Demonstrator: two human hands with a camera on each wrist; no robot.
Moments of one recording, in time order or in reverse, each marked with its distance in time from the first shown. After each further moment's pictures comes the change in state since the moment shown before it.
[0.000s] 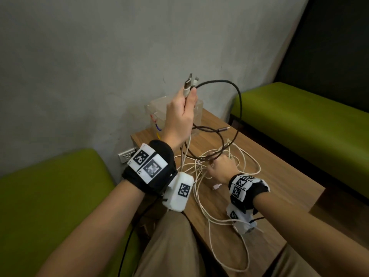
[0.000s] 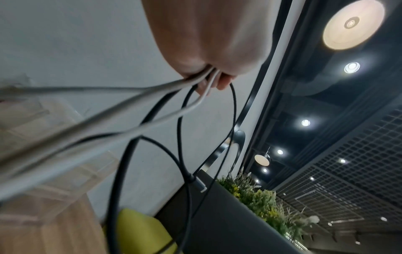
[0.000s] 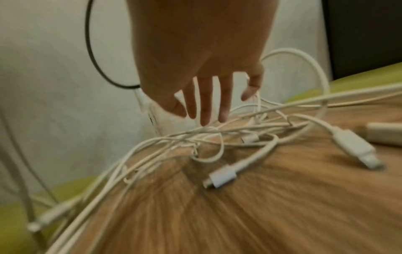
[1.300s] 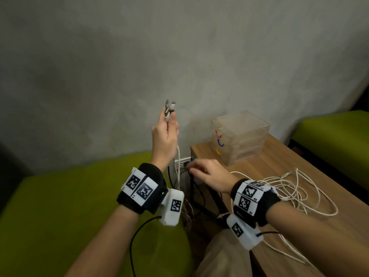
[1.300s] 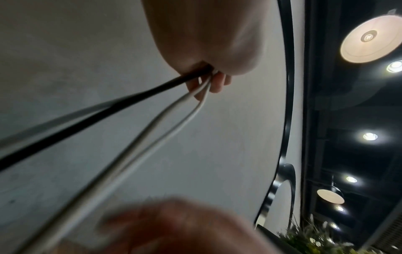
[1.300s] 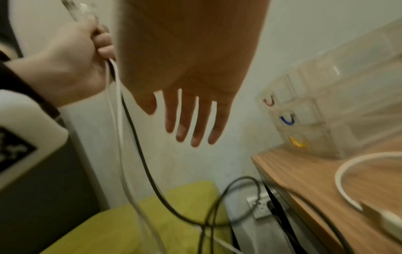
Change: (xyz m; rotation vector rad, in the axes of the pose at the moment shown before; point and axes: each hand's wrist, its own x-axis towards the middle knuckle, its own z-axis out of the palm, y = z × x) left_hand -0.037 -0.019 -0.176 0.128 0.377 -0.136; right_hand 0.013 -0.192 -0.020 0.451 -0.210 -0.648
